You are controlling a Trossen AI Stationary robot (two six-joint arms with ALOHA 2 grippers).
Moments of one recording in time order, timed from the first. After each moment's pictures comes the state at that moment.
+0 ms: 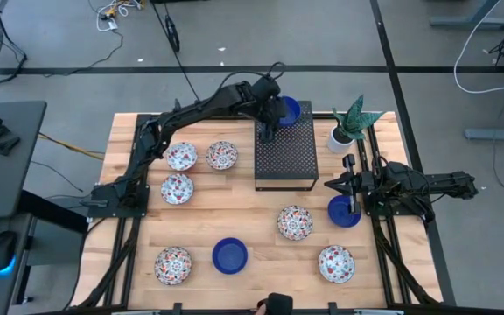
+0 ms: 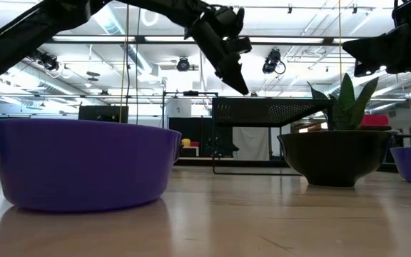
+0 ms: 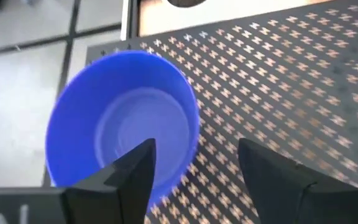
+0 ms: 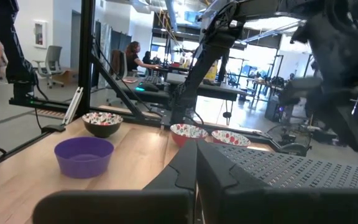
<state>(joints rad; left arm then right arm) 0.42 2.22 2.24 -0.86 0.07 0.50 0.05 0.00 0.02 0.09 -0.01 -0.17</state>
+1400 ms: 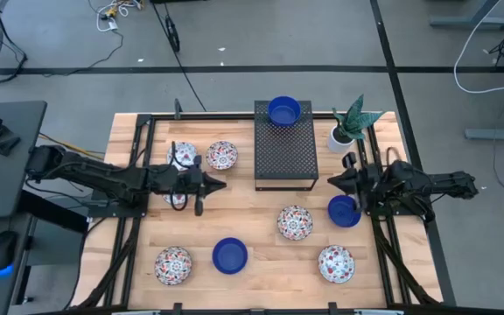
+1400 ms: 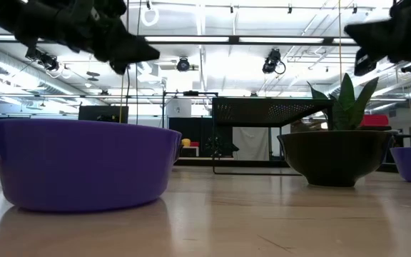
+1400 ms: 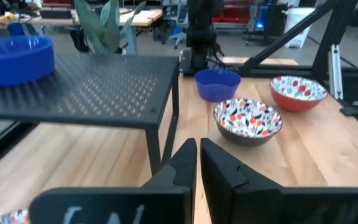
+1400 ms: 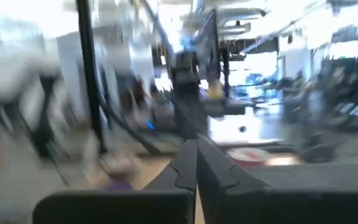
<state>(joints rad) -0.08 1.05 0.40 0.45 -0.19 -0.05 0.05 0.00 0.02 0.26 -0.01 0.17</state>
